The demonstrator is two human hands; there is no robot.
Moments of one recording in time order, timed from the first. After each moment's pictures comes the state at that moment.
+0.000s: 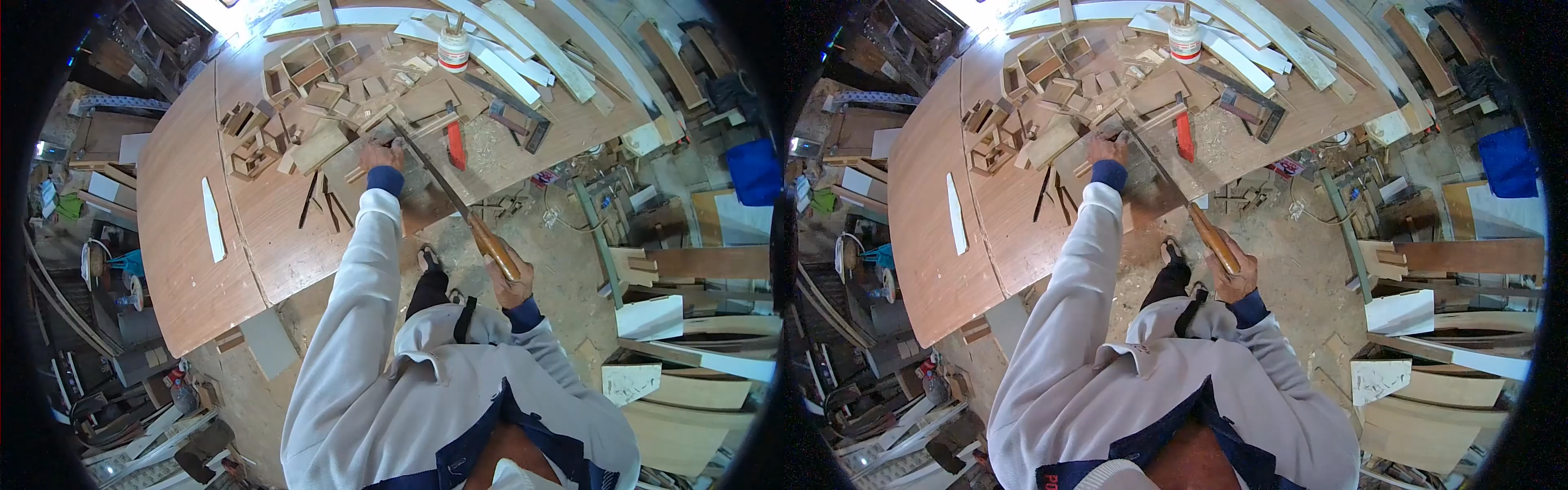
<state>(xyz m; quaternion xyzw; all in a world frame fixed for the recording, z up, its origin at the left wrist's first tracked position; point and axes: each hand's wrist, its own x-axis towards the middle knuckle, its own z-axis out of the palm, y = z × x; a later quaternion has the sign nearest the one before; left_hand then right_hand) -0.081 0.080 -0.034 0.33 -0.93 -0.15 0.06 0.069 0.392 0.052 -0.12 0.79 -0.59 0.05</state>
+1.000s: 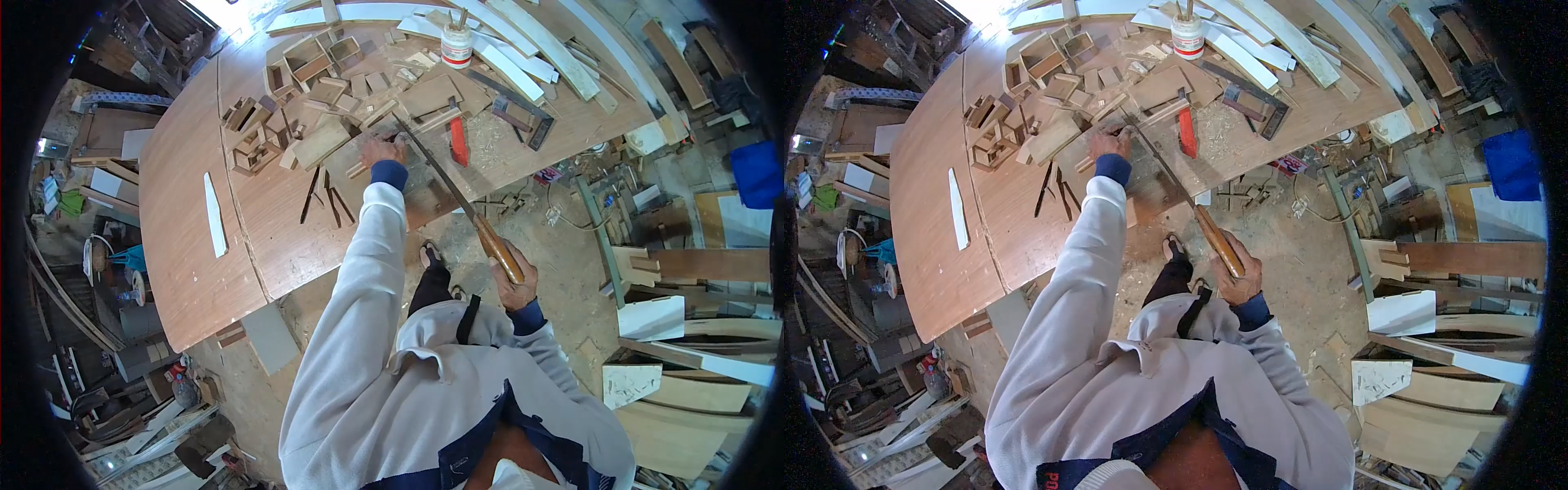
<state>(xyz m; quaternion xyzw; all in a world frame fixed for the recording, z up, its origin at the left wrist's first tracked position) -0.083 0.083 -0.032 0.35 -0.92 -0.17 0.08 0.074 0.399 0.042 -0.15 0.80 -0.59 -0.01</state>
